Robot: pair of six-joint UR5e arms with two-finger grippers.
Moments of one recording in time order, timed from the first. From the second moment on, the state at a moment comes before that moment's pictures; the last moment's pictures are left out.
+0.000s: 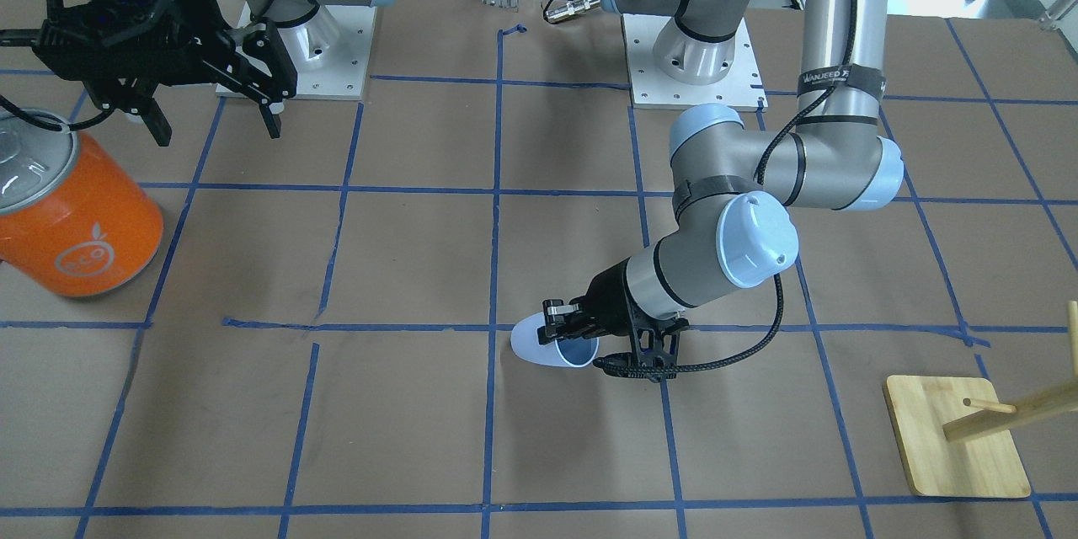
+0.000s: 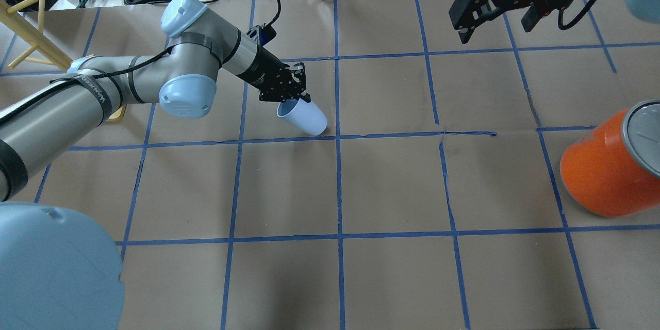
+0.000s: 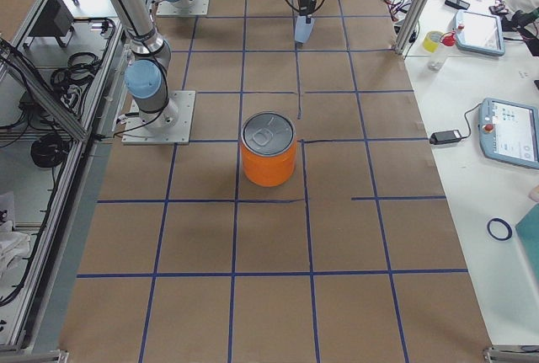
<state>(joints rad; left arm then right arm) -1.61 -2.02 -1.69 -0.97 1.01 -0.21 1.58 -1.58 1.47 -1.60 -1.58 -0.13</state>
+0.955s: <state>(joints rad) -1.56 -1.99 -1.53 -1.02 1.67 0.15 1.58 -1.58 1.47 -1.61 -1.58 -0.13</state>
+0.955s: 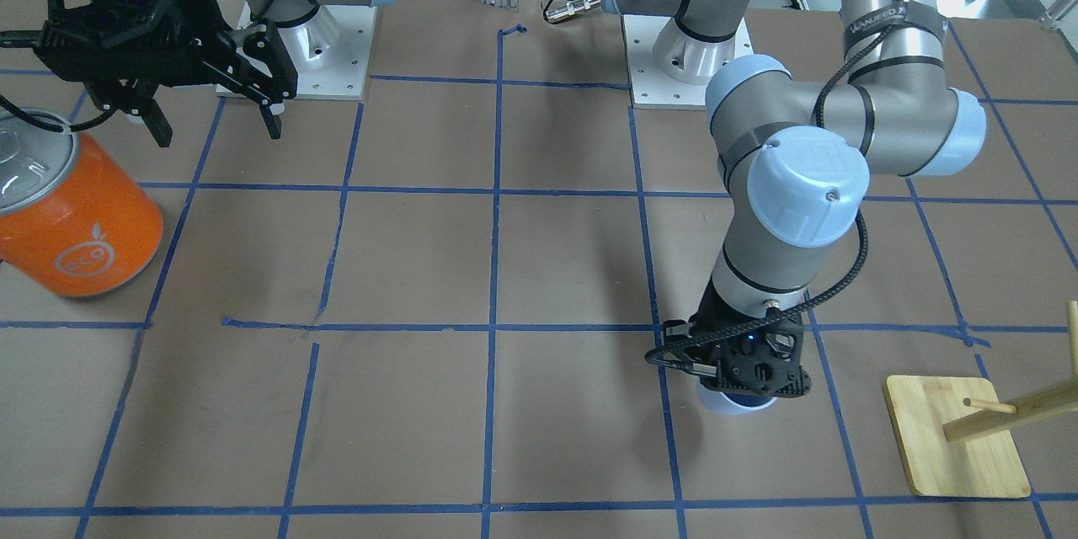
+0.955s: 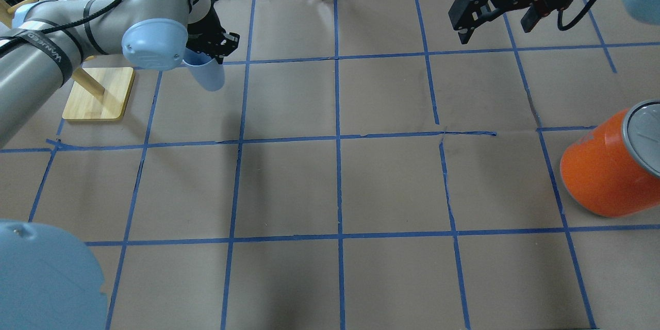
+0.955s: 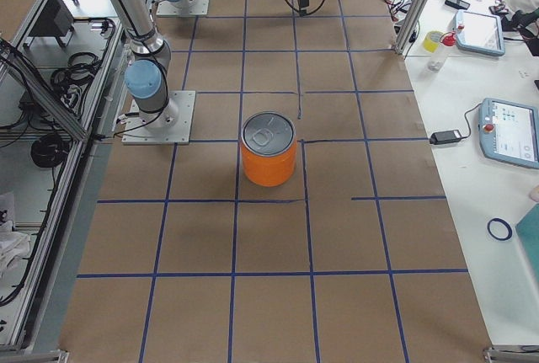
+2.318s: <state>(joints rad) -1.52 -2.04 -1.56 -0.98 1.68 0.17 1.58 -1.57 1.47 -1.61 -1.58 -0.13</state>
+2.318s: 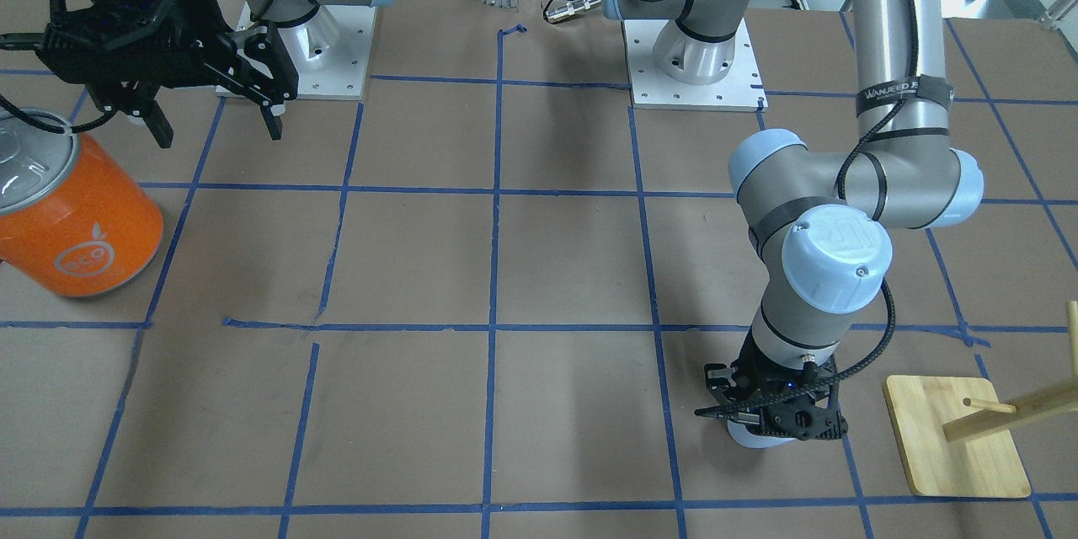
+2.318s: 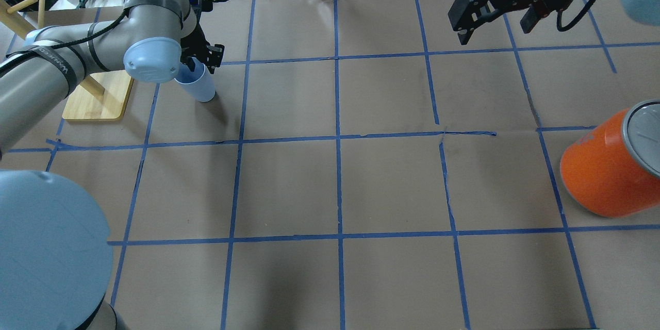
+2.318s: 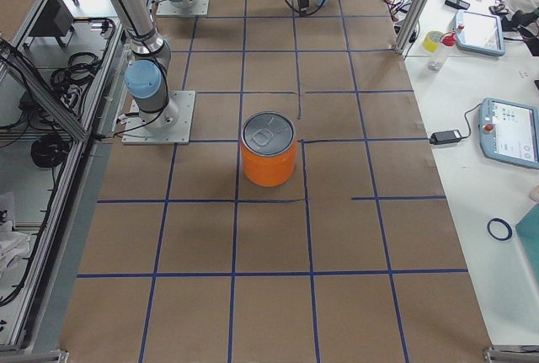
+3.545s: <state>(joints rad) -1.53 -1.61 -1.51 -1.64 1.63 0.10 1.58 -1.57 1.47 -1.64 -1.58 -0.13</state>
